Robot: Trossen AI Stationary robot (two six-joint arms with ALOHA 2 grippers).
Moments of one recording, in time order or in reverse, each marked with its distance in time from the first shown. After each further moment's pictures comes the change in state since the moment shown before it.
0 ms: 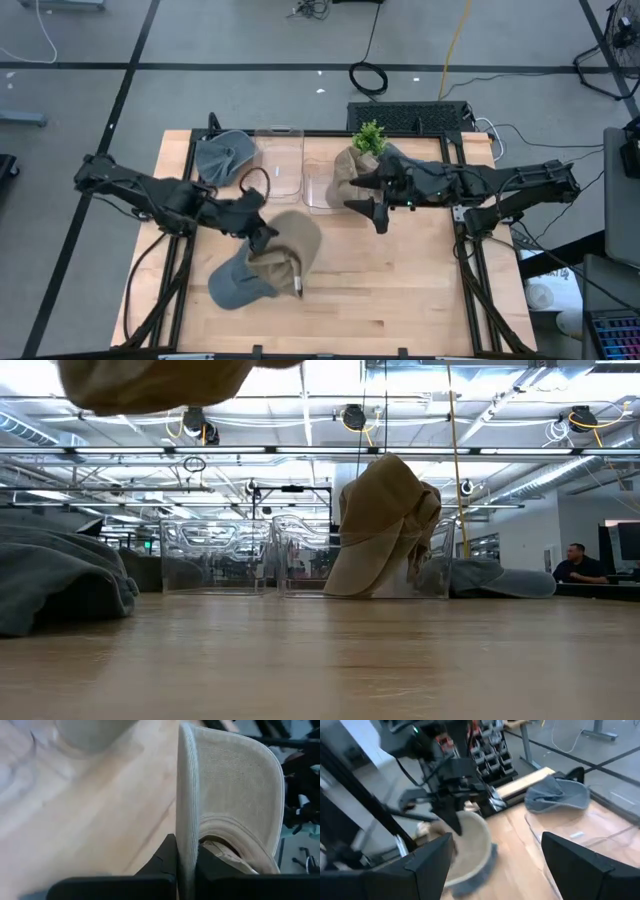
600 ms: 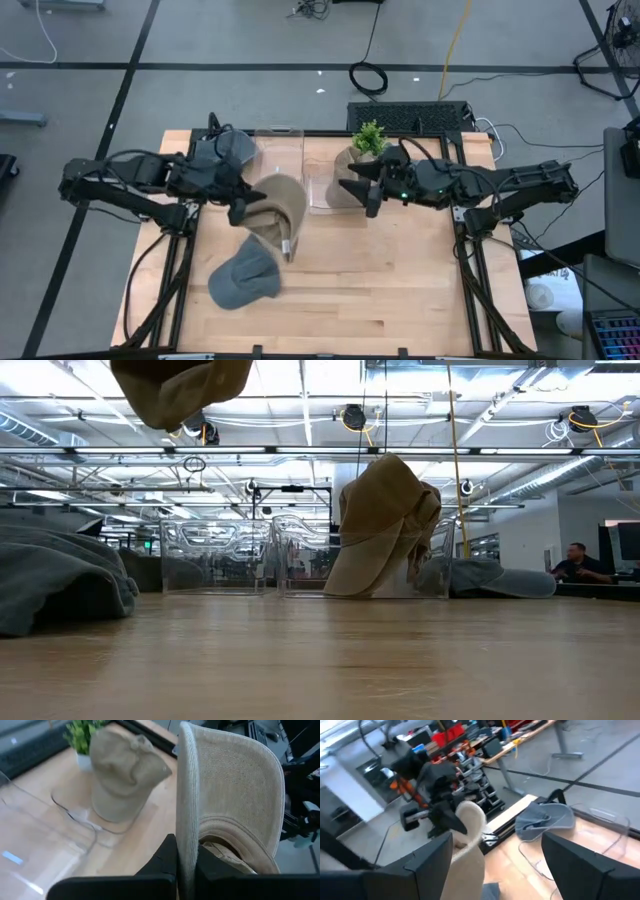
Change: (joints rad) left arm 0.209 -0.213 0.000 -0.002 0.019 0.433; right arm -0.001 0.021 0.000 0.155 0.193 0.128
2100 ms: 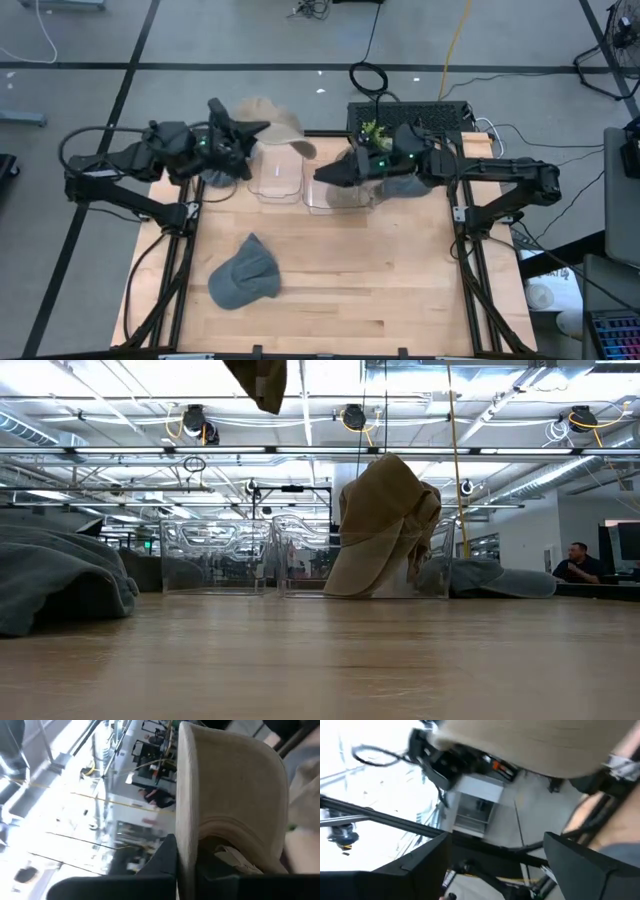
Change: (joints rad) left arm 0.052 0.131 0.249 0.390 -0.434 1.812; right arm -0.272 0.162 0.000 0.397 -0.770 0.711
